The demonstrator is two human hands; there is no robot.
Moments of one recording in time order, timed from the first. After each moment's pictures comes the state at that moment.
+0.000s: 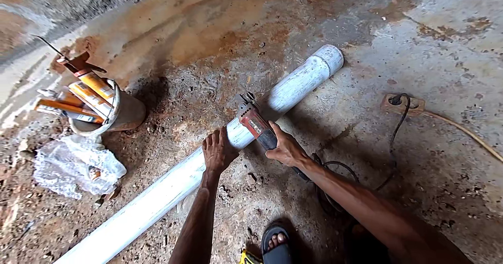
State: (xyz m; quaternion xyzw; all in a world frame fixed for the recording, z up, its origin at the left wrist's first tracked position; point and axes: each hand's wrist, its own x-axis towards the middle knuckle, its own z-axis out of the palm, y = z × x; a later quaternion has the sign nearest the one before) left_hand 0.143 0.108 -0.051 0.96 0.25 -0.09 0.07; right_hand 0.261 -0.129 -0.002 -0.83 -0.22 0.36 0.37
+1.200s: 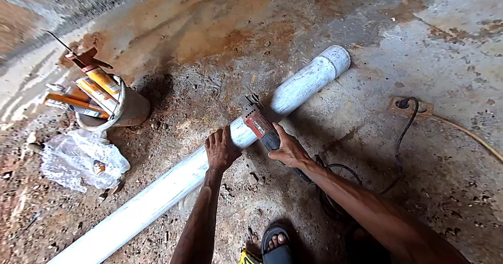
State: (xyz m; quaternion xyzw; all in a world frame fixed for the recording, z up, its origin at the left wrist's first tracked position) left_hand 0.145 0.105 -0.049 0.96 0.27 -0.09 0.06; right_hand 0.261 -0.128 -0.009 -0.83 -0.21 0.37 0.36
